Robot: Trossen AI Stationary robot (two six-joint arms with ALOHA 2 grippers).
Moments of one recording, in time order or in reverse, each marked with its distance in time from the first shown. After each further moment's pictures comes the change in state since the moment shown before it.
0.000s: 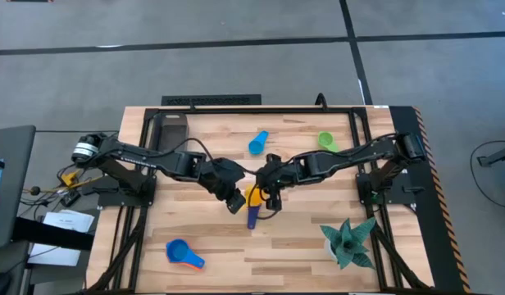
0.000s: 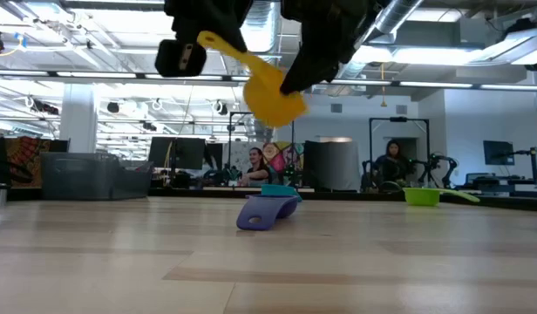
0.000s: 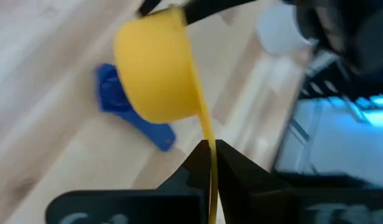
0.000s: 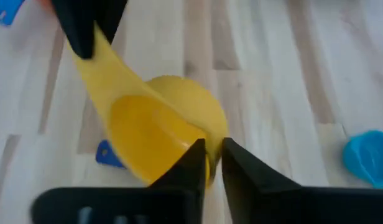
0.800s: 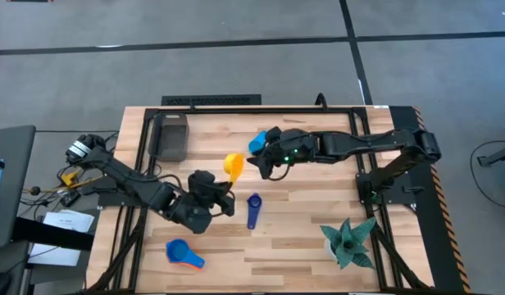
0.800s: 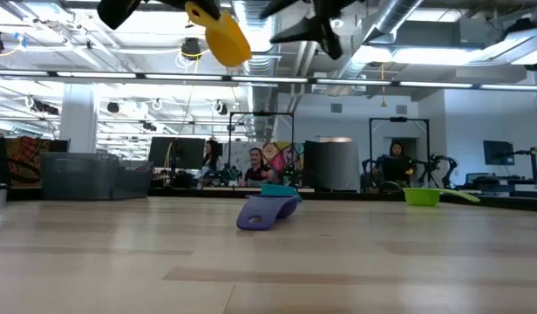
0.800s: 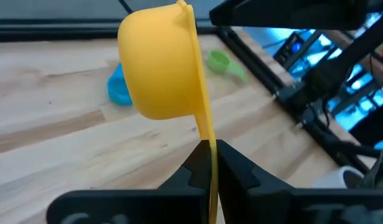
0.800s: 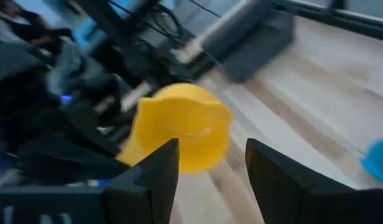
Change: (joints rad) left arm -0.375 -0.045 0.000 -0.057 -1.129 -0.238; right arm -0.128 -0.144 0.000 0.255 -0.023 0.557
